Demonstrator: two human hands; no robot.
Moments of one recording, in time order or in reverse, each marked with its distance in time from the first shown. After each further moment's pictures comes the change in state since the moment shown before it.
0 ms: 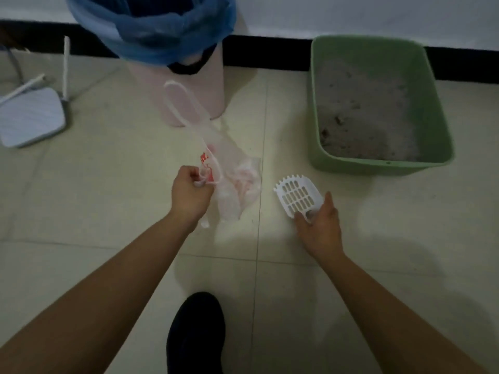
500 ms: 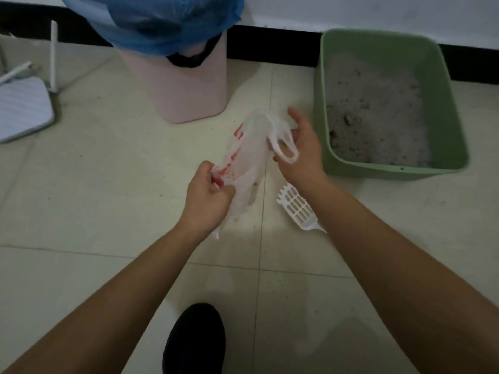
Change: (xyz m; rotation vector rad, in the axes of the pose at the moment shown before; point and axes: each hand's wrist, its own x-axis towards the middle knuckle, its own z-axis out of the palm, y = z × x) left_hand -0.013 0.017 0.007 -0.054 -0.197 0.121; right_hand 0.048 -0.155 -0.020 0.462 -0.081 -0.305
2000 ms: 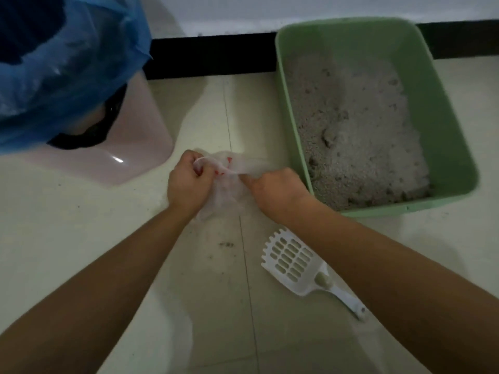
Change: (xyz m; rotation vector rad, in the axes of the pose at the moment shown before) left_hand 0.214 -0.015 0.083 0.309 -0.011 0.116; right_hand 0.121 0.050 -0.003 -1.491 -0.536 -0.334
